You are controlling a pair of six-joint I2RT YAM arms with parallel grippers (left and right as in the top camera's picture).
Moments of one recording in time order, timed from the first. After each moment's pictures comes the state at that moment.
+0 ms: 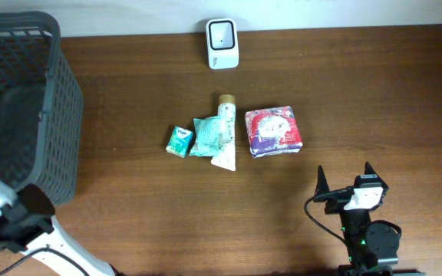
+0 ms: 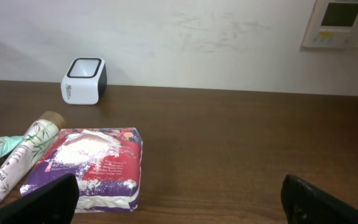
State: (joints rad) left arm 0.61 2.14 2.83 -1.69 0.04 -0.58; right arm 0.02 0.01 0.01 -0.08 0.00 -0.03
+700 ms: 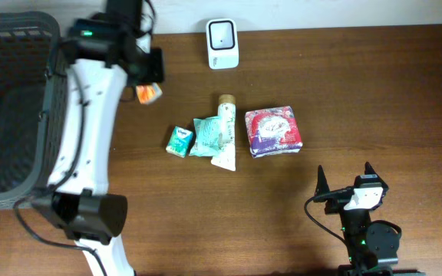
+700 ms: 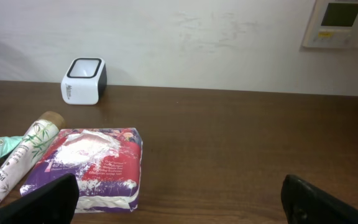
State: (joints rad) left arm -0.21 2.01 2.25 -1.41 -0.06 -0.18; right arm 0.02 0.01 0.01 -0.08 0.00 -0.03
